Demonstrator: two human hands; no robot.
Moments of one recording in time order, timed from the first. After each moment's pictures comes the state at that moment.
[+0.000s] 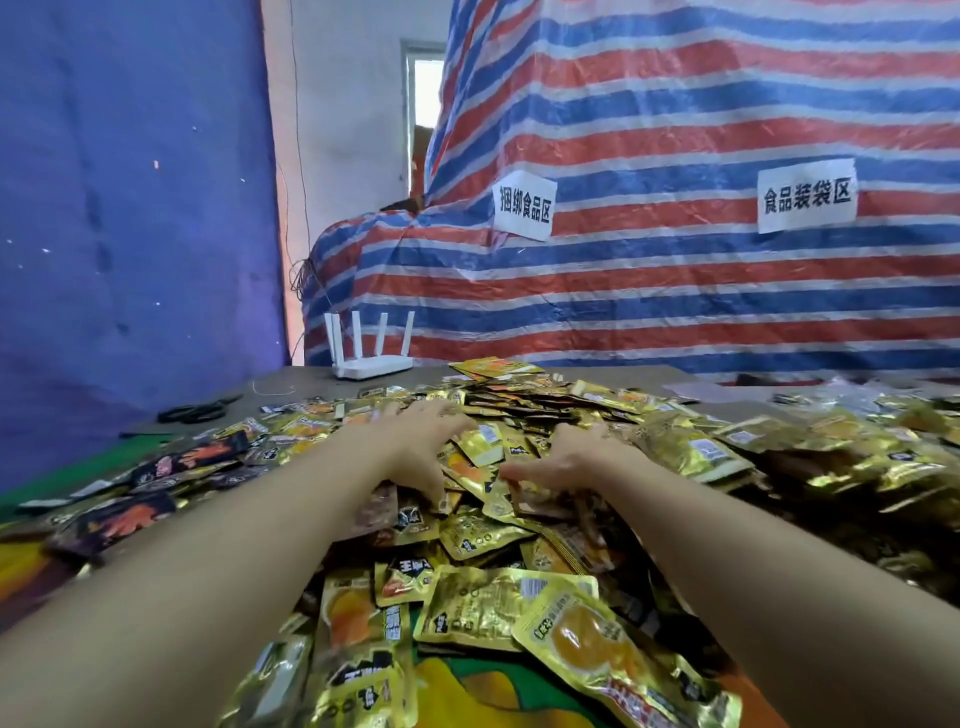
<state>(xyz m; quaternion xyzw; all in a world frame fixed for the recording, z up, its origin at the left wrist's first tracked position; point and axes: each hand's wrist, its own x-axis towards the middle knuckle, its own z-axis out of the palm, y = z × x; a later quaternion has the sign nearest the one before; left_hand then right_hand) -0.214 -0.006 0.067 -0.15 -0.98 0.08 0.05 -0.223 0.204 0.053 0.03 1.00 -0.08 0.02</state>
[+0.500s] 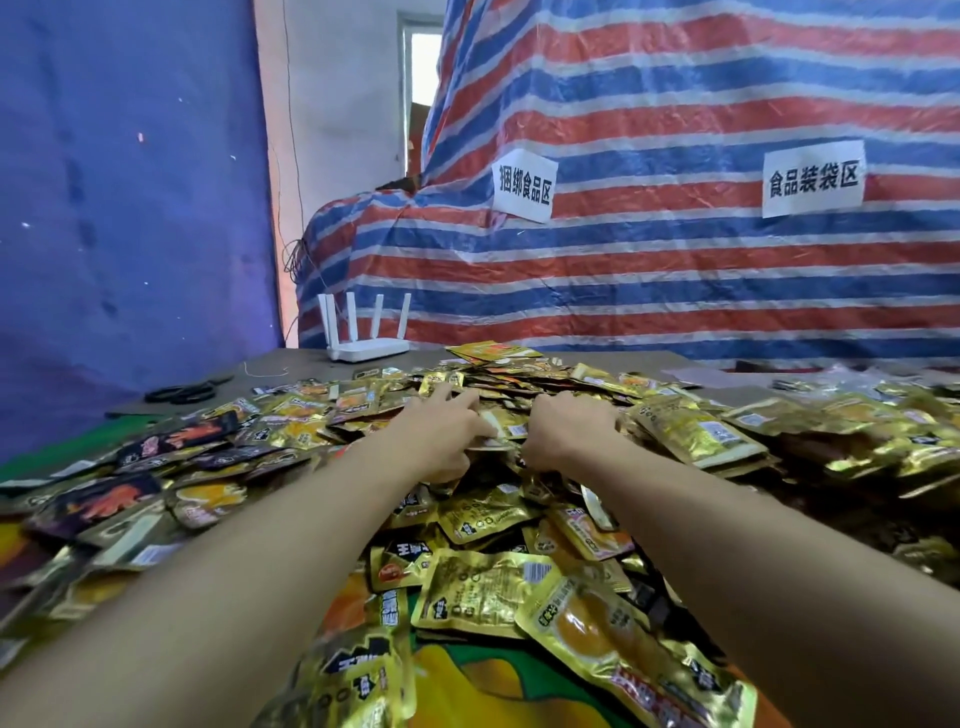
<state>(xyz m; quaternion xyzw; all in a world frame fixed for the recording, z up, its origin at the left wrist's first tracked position) -0.216 0.024 0.046 -0.17 -0.97 0.13 0.13 -0.214 0.177 0.057 -0.03 0.99 0.03 -0.12</state>
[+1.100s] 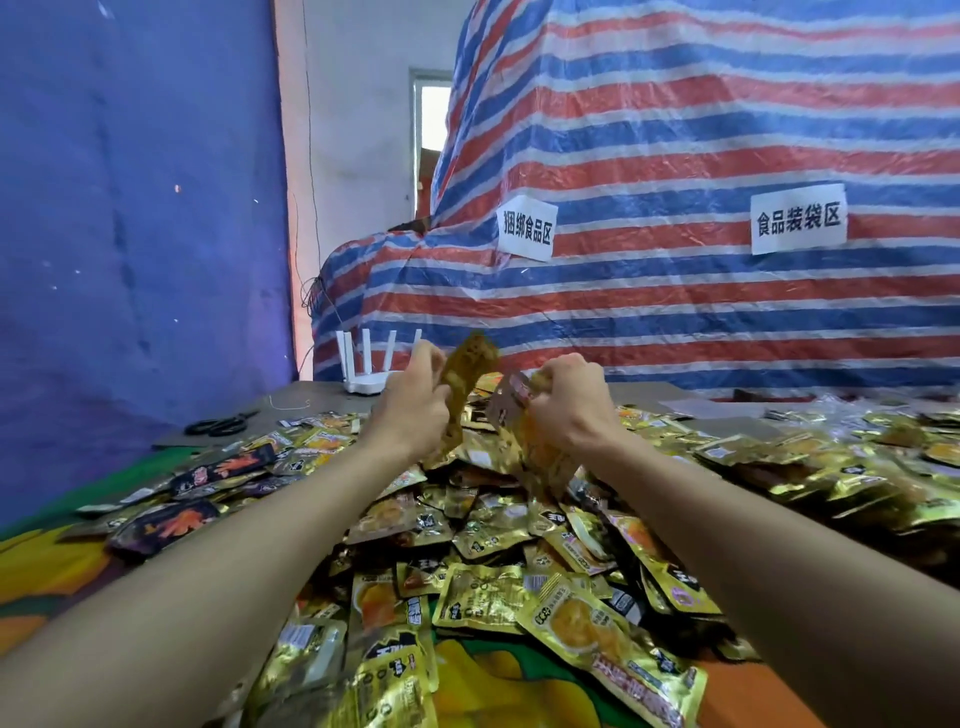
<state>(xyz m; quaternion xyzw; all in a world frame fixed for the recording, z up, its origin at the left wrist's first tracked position) -0.140 0.010 0.106 -0.10 -0.87 -0.36 0.33 -0.153 0.189 0.116 -0.13 0.89 -0.33 -0.30</state>
